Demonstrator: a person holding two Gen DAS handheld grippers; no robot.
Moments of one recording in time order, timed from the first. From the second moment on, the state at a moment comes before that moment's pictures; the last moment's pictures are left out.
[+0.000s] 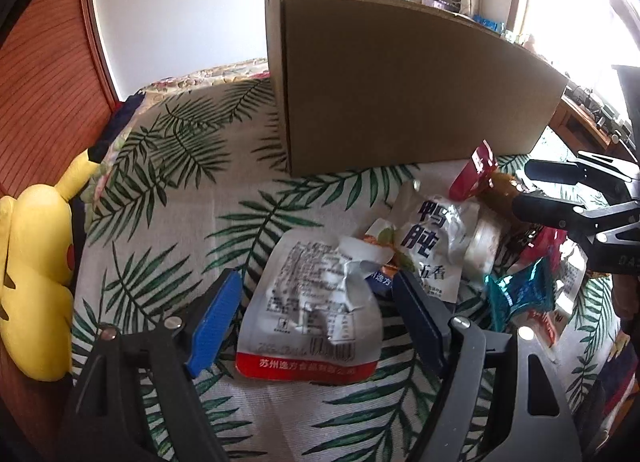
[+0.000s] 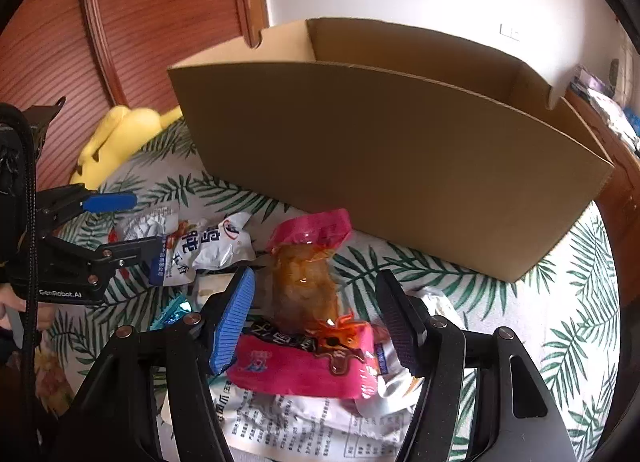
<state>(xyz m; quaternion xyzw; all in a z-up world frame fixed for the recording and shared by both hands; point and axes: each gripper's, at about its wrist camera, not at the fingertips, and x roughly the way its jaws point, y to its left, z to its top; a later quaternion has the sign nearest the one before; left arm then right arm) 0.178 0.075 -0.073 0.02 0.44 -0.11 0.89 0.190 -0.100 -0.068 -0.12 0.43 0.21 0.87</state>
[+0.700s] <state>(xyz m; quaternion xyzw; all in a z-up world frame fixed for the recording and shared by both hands) 0.175 0.083 -0.078 0.02 0.43 -0.11 0.90 0.216 -0.082 -0.082 -0.14 0.46 0.21 0.85</state>
